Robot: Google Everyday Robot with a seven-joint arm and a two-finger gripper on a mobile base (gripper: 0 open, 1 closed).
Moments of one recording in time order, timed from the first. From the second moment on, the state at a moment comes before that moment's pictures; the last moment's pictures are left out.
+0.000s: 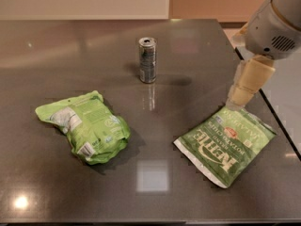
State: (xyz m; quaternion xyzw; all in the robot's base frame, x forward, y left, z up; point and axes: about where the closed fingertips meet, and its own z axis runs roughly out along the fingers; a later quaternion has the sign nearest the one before) arm 0.485 -0.178 0.966 -0.61 0.77 0.02 0.20
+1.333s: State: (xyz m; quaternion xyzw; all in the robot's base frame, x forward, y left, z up) arm 0.592 -0.098 0.941 -0.58 0.76 0.07 0.29
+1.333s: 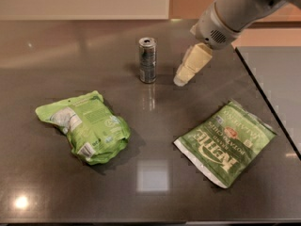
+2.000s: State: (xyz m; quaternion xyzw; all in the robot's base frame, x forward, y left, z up) arm 0.640 -0.056 0.928 -0.55 0.77 0.12 0.31
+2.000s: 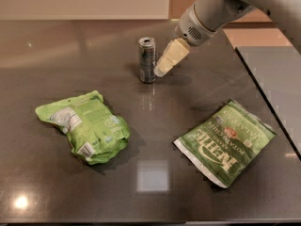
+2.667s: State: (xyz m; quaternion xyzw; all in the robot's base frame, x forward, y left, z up) arm 0.672 -0.028 0.921 -0.54 0.76 0.15 0.32
